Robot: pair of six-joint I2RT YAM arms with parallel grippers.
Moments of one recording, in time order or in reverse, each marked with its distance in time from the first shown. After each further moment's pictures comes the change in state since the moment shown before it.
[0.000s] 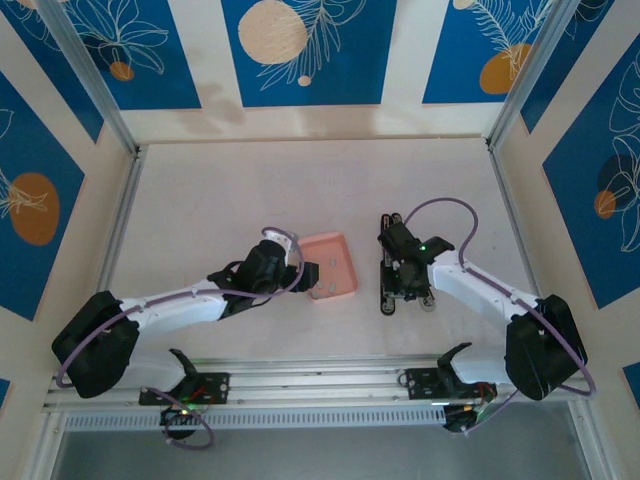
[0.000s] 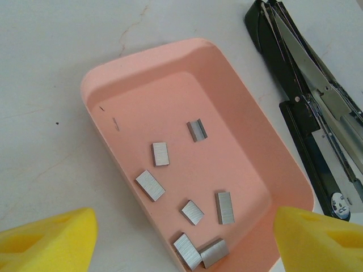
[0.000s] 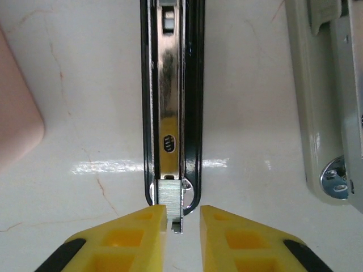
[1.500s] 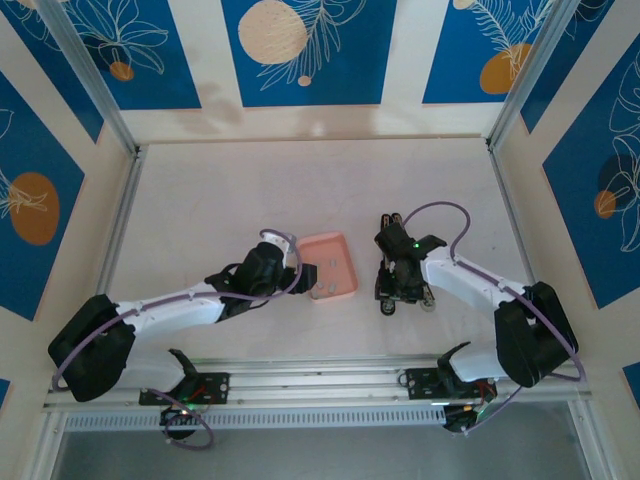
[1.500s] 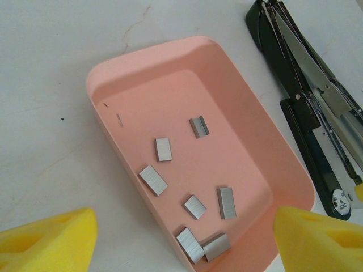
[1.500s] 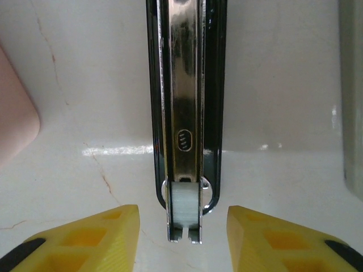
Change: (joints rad) left arm -0.004 -0.027 -0.022 0.000 -0.008 0.000; right arm -0.008 0.076 -0.004 0.025 -0.077 0.023
